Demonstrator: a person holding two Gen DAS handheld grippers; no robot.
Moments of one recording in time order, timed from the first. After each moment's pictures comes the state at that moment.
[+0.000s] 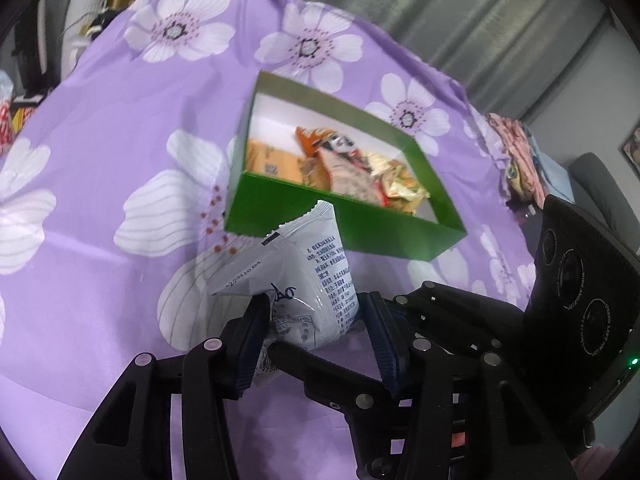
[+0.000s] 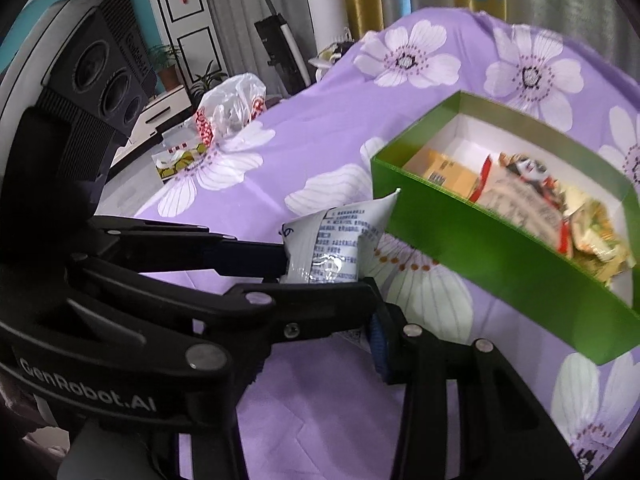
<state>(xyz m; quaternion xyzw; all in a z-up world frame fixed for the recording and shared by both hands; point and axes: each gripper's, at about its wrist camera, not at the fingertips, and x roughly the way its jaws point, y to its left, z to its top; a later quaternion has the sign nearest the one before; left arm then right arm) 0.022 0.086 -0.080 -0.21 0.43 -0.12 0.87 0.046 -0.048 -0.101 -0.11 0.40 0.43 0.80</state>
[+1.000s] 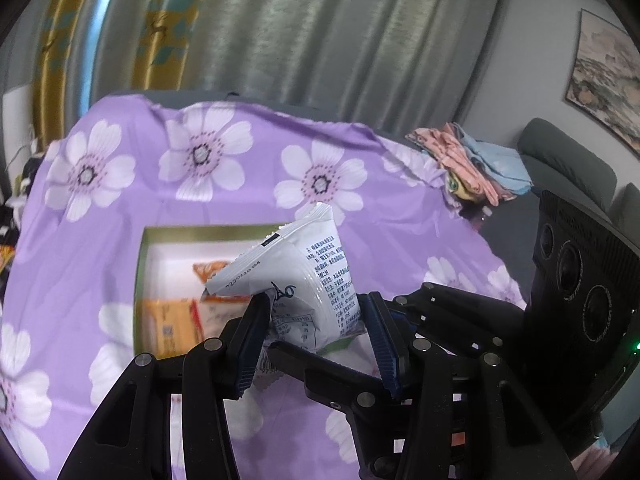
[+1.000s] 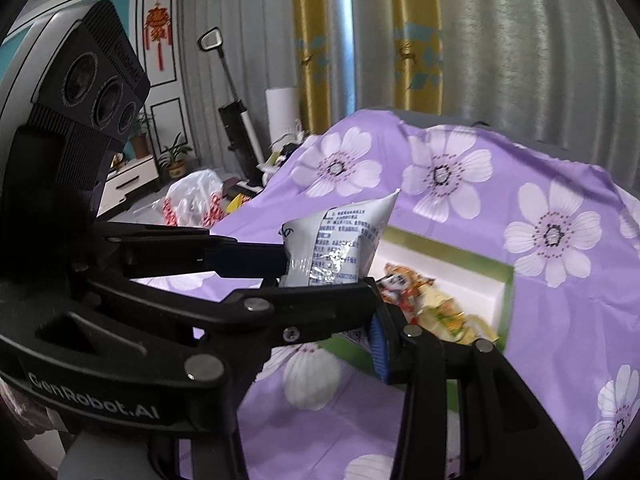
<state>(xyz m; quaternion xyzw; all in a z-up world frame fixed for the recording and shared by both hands) 0.064 -0.001 0.039 -0.10 0.33 -0.19 0.92 0.067 -0.129 0.004 -0.08 0.27 0.37 0.88</state>
